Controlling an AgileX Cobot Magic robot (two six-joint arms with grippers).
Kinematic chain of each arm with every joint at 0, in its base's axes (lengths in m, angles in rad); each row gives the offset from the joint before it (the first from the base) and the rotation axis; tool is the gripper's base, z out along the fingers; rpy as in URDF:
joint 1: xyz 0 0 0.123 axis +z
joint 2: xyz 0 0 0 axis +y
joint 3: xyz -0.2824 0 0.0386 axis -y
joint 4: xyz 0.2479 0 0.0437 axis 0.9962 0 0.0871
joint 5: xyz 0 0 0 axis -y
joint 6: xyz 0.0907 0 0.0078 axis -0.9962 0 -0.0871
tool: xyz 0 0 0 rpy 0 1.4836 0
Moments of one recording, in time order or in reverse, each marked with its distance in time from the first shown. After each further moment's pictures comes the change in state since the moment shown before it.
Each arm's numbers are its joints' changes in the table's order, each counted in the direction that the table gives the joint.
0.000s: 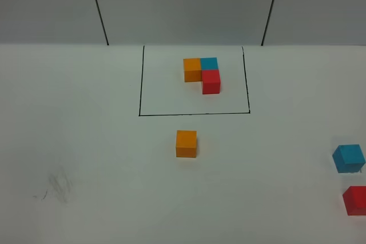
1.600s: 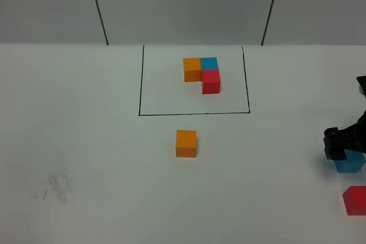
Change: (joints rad) left arm 0.000 0.000 0.000 0.000 0.001 0.002; right arm 0.001 1.653 0.375 0.012 0.527 0.003
